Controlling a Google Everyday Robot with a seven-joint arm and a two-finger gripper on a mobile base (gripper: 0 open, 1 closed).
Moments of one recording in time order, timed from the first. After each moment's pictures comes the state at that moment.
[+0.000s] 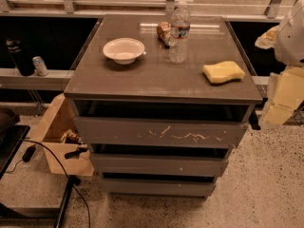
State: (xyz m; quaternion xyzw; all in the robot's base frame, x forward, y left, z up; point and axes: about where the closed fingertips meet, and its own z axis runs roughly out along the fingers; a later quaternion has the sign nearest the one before) arm 0.438 -0.216 0.978 -0.60 0.78 -0.04 0.16
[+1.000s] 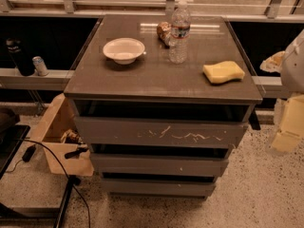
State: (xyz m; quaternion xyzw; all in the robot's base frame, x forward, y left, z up) arm 0.405 -0.223 0.949 -0.59 0.79 -0.01 0.14
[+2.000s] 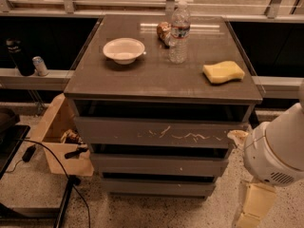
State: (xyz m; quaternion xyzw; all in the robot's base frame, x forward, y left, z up) arm 0.333 -0.178 0.820 -0.61 0.78 0.06 0.13
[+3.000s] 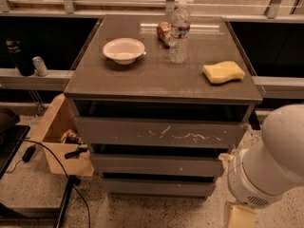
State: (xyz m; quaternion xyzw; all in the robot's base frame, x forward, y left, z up) arm 0.320 -0.170 0.756 -0.61 0.79 0.06 0.10
